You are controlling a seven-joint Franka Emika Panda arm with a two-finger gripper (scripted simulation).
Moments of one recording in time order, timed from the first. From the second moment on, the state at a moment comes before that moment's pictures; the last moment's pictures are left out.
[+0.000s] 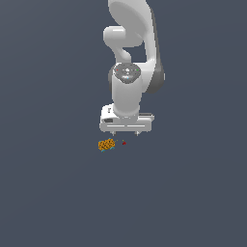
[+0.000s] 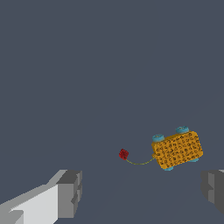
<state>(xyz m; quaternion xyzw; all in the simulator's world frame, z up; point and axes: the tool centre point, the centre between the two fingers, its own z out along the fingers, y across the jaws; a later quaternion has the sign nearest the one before) 0.000 0.009 0.155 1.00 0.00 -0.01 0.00</state>
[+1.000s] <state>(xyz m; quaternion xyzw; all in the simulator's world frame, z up) 0.011 -0.021 0.174 1.00 -0.04 0.02 0.01</state>
